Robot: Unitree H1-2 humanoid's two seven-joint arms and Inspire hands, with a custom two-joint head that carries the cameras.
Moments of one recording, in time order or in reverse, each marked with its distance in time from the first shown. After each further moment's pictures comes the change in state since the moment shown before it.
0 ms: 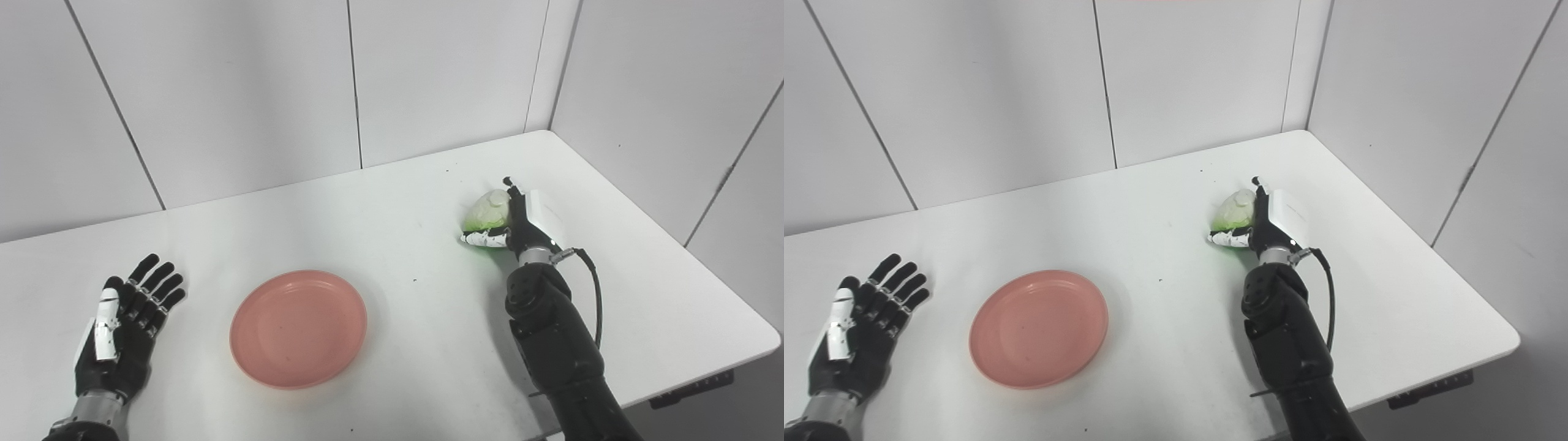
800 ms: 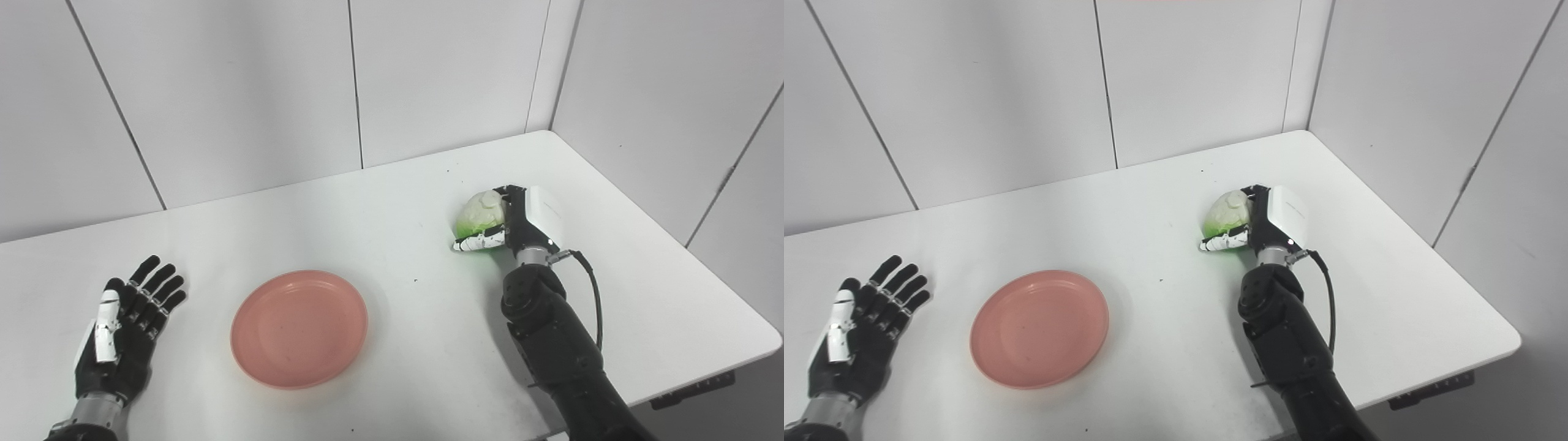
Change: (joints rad) left arm 0.017 -0.002 -0.013 -0.033 0.001 0.016 0.005; right arm 0.023 -0.040 0.072 0.005 0.147 -0.060 -0.133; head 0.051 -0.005
